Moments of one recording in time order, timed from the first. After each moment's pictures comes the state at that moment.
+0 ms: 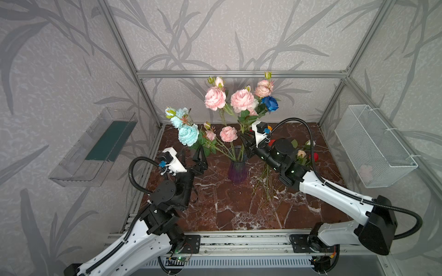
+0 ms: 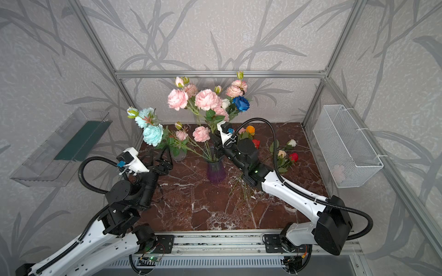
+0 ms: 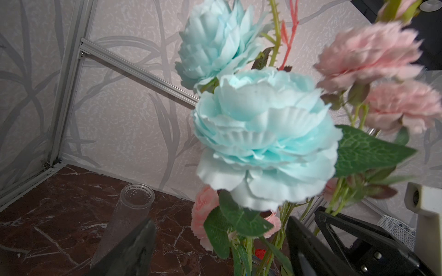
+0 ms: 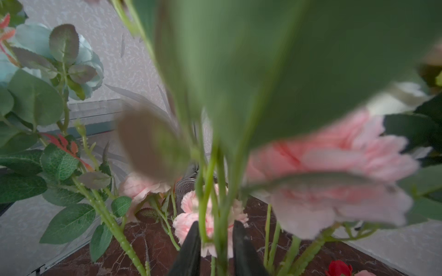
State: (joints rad) left arm -0.82 0.59 0.68 0.15 -0.72 -0.34; right arm 0.81 1.35 1.06 0.38 0.05 0.08
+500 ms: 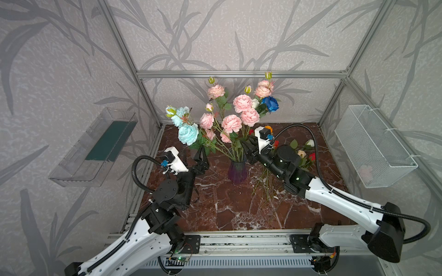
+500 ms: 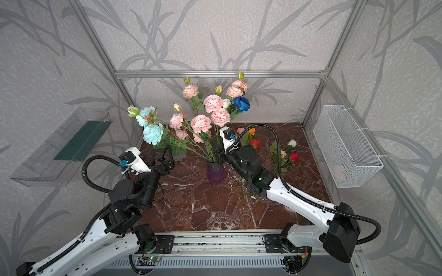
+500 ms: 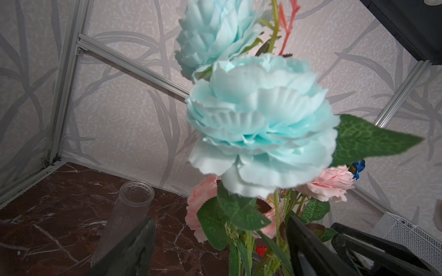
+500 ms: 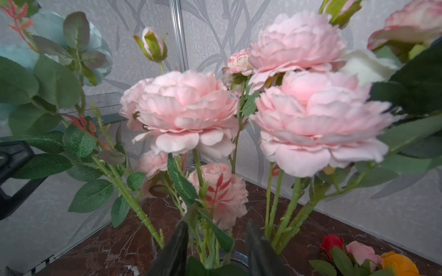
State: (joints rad) left arm -0.82 0.61 0.68 0.15 -0.72 -0.35; right arm 0.86 1.23 1.00 0.31 0.15 0.09
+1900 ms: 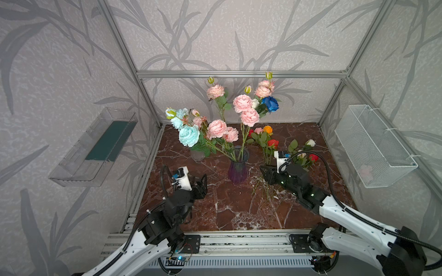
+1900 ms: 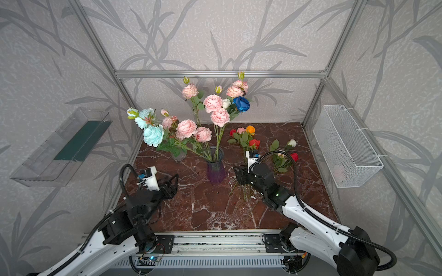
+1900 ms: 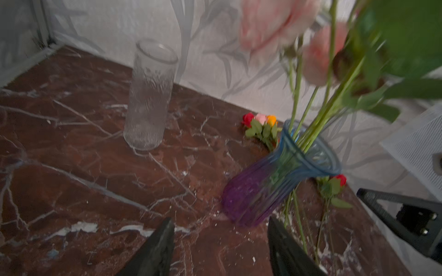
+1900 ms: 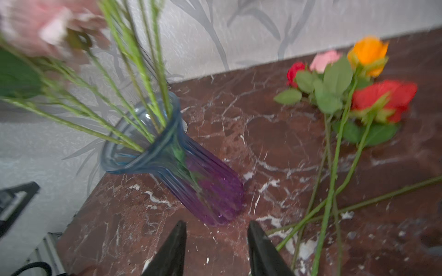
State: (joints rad) left arm -0.82 0.44 0.41 -0.36 -0.50 -0.67; right arm 0.66 1.02 0.56 0.06 0.00 0.58
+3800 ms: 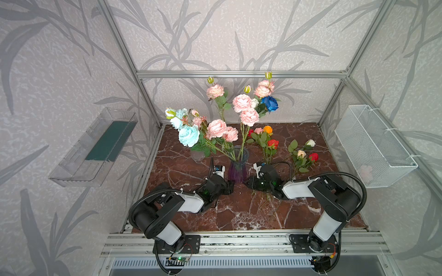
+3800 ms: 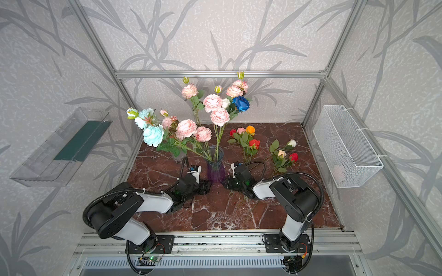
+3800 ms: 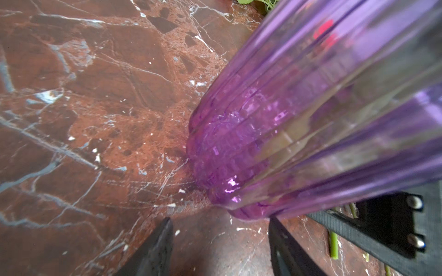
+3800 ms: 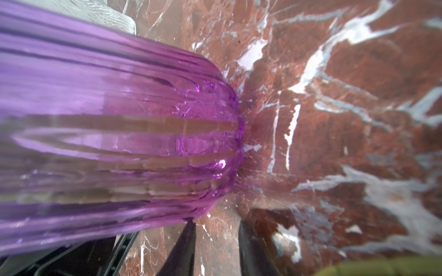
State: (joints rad) left arm -0.69 1.56 0.38 0.60 -0.09 -0.58; right arm 0.66 1.73 0.61 0.44 -0.32 0.88
